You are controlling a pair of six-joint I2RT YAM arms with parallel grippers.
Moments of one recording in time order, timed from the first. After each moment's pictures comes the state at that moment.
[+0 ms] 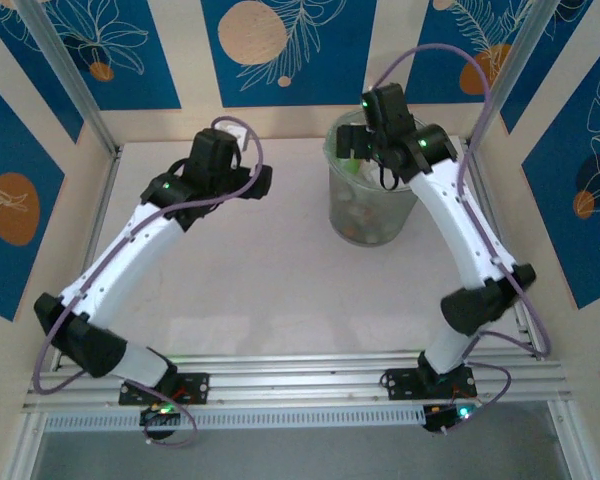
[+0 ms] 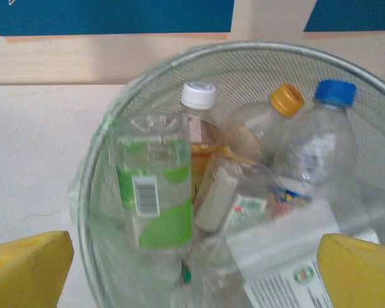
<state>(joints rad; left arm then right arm) -0.56 1.43 1.55 -0.73 -0.27 -0.20 0.47 1.64 1.99 -1.08 0.34 0.31</state>
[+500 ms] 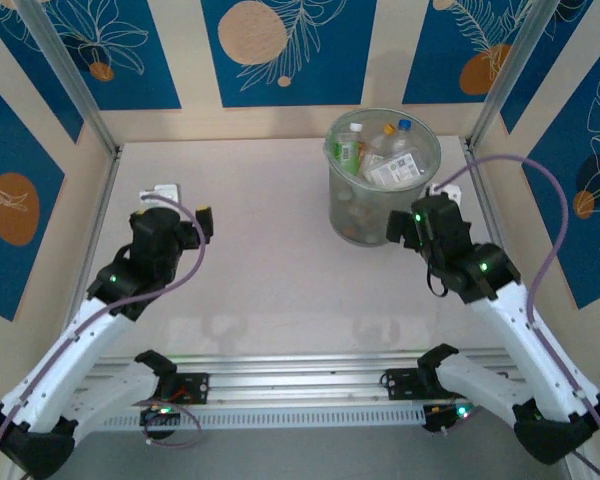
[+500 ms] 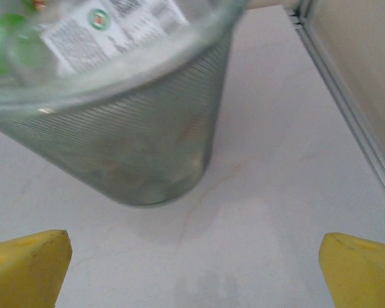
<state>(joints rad) -0.52 0.83 0.92 -0.53 -0.57 -0.23 0.50 0.88 1.11 -0.97 0.53 0.48</state>
